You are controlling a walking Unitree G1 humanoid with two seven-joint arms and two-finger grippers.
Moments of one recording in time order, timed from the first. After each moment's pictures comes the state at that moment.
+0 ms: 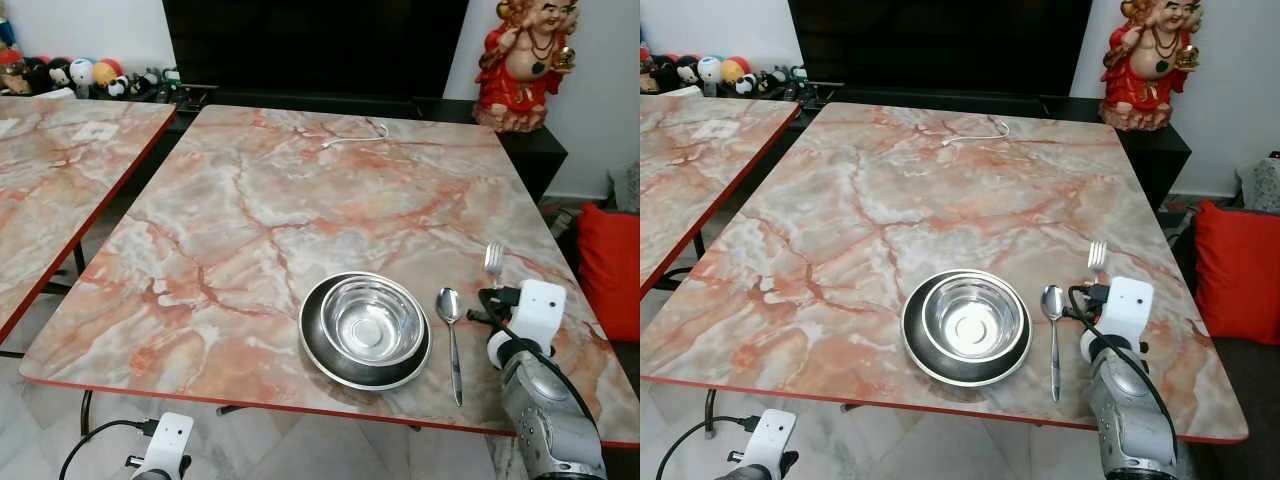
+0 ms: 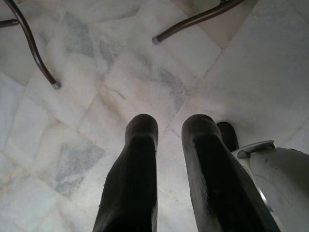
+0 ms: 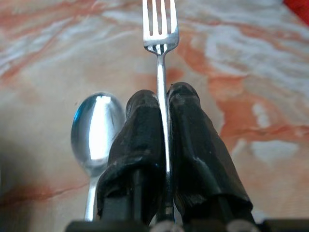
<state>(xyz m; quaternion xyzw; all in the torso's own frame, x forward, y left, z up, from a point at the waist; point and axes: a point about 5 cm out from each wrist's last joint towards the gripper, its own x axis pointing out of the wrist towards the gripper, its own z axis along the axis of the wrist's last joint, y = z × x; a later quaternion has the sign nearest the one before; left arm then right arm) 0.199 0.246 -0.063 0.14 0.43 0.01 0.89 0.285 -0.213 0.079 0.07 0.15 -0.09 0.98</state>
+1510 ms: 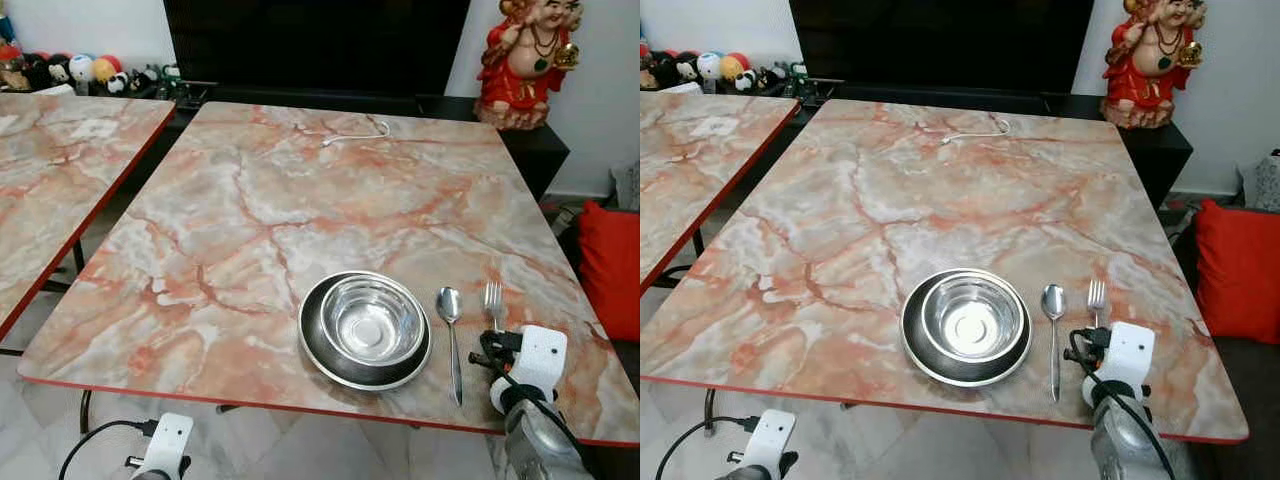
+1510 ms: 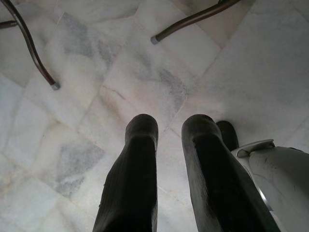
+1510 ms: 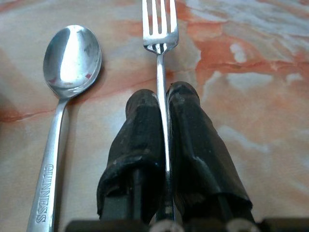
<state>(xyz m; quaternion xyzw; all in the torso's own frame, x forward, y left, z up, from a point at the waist) 0.199 0.246 -0.063 0.14 0.43 0.01 0.89 0.248 -0.214 0.050 0.06 0.15 -0.10 0.98</state>
